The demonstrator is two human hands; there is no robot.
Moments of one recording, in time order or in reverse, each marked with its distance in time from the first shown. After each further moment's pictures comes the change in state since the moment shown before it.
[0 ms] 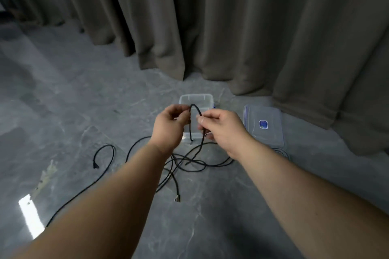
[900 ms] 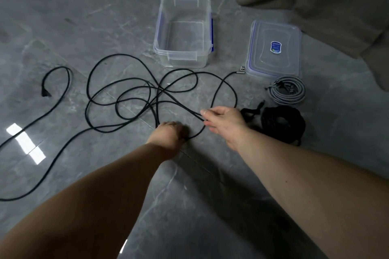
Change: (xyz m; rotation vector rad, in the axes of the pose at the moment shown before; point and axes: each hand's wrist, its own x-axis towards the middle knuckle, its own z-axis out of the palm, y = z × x) left_hand -0.051 -0.248 0.034 1.049 -0.552 -0.034; right_hand -0.003 0.231 -0.017 -0.018 0.103 0.488
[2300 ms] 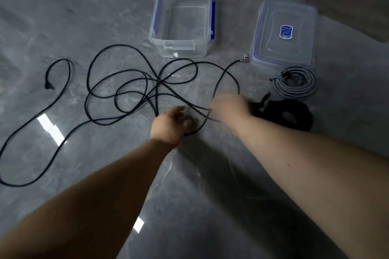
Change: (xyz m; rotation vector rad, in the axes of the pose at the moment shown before) left_hand 0.007 0.032 0.005 -0.466 0.192 -0.367; right_hand 0.045 0.011 -0.023 -0.250 0.087 0.011
